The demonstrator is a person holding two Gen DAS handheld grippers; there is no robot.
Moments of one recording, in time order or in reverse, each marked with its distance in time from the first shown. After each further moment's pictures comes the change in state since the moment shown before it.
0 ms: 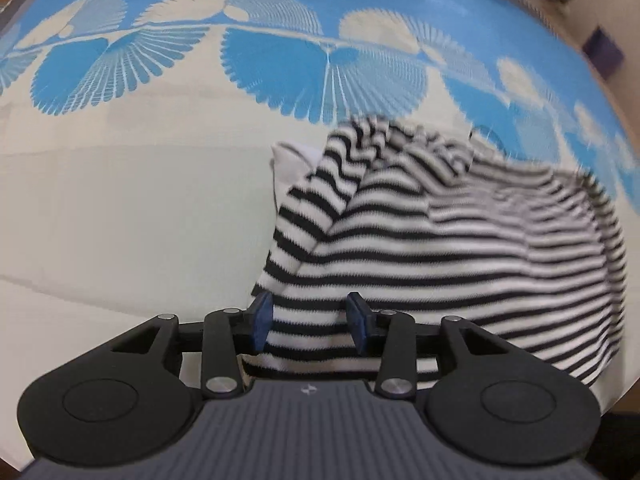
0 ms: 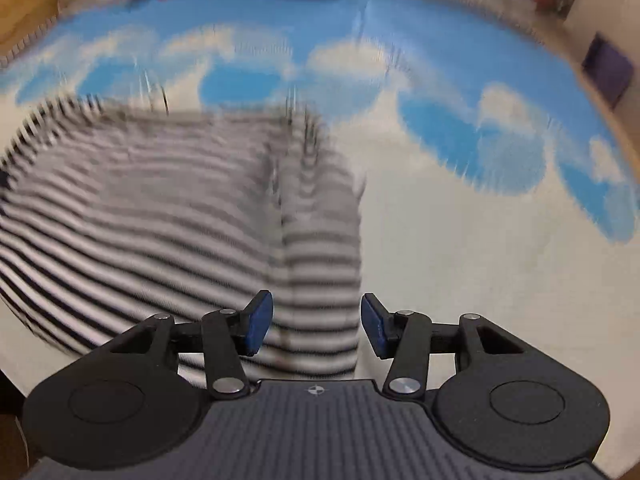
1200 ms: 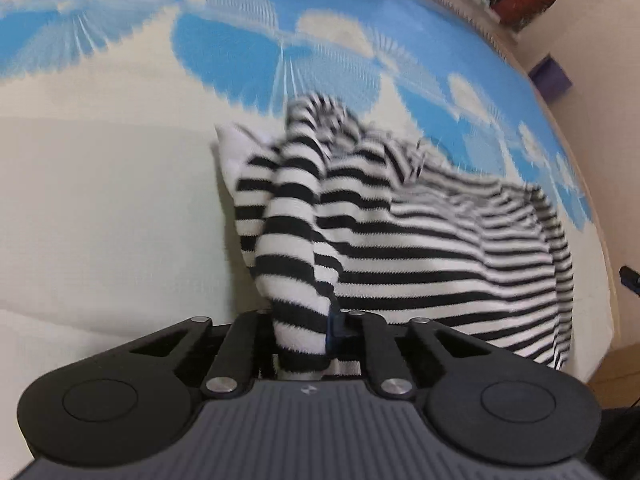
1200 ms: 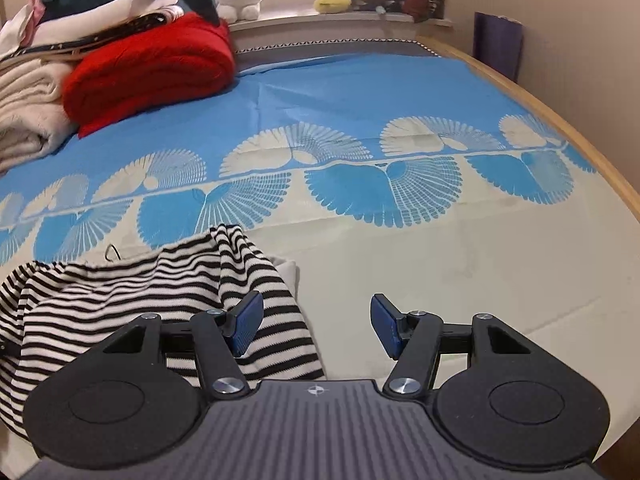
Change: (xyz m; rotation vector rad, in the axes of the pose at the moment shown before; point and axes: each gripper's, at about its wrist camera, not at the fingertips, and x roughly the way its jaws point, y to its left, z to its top) left arm 0.027 0.008 -0.008 -0.018 -0.060 -0.213; right arm -0.014 -0.037 0.004 0.385 -0.146 -0.093
